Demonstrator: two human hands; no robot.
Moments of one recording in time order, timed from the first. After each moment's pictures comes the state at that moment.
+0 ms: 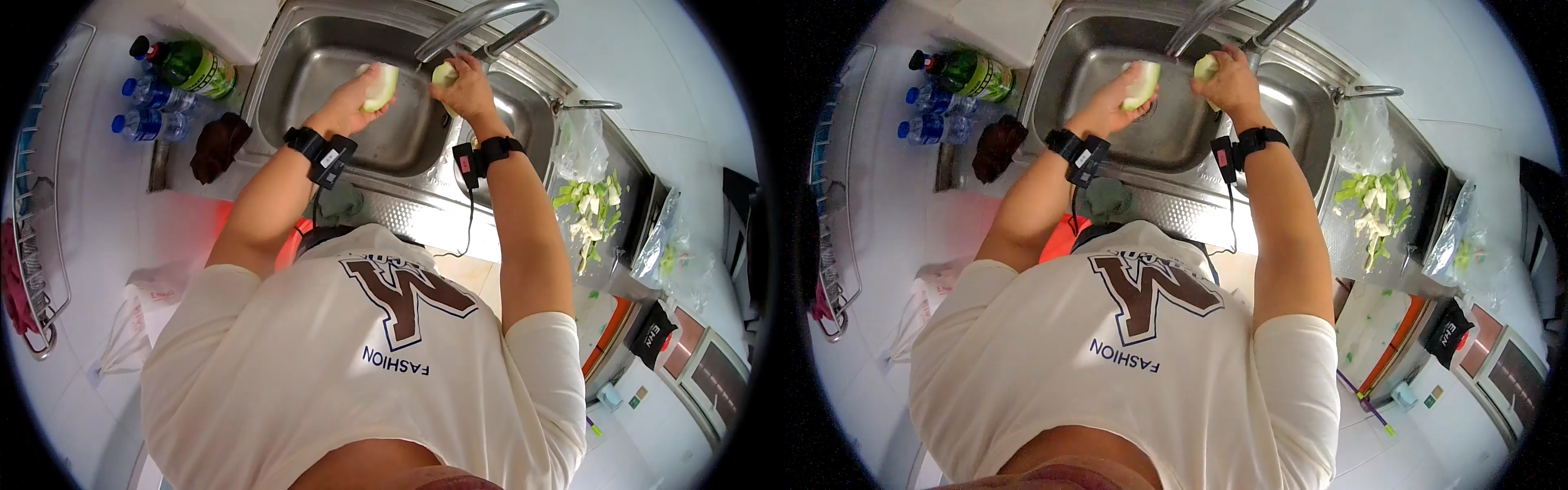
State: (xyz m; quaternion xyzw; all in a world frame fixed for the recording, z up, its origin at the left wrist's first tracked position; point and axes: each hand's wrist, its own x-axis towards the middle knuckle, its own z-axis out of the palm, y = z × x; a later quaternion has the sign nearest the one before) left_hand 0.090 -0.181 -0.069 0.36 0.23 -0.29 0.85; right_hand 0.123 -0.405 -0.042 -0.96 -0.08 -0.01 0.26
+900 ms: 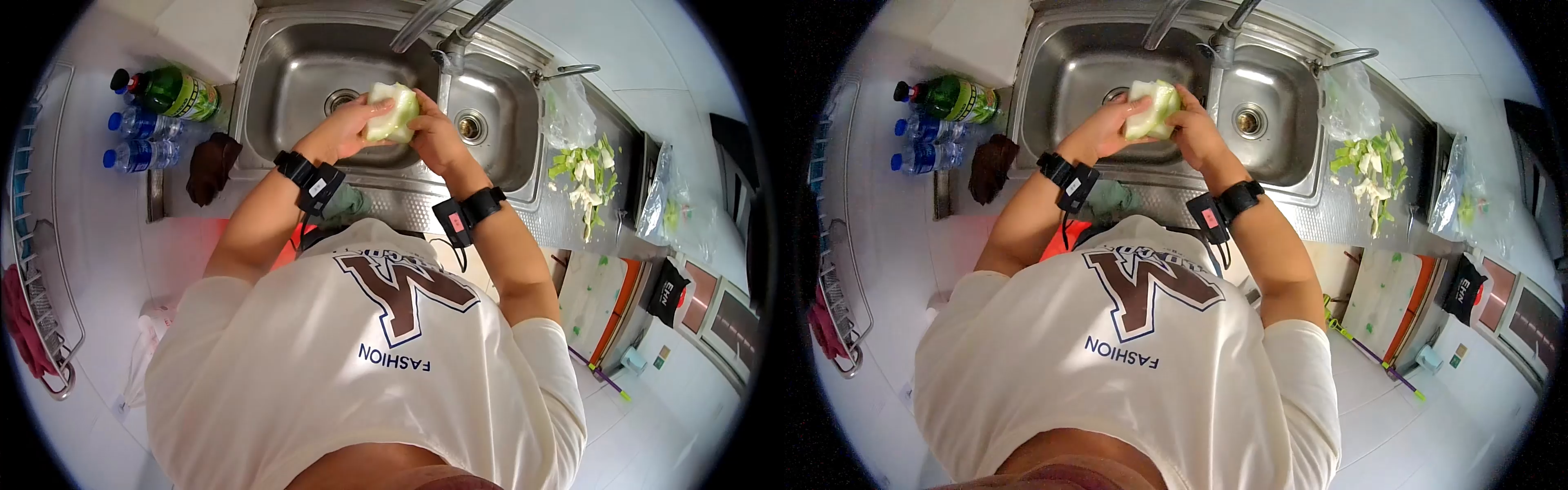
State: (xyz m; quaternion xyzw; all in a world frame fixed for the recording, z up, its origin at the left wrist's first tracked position) left_hand 0.051 -0.192 -0.044 0.38 0.09 -0.44 0.81; right_hand 0.017 -0.367 -0.032 -0.44 0.13 0.22 0.86
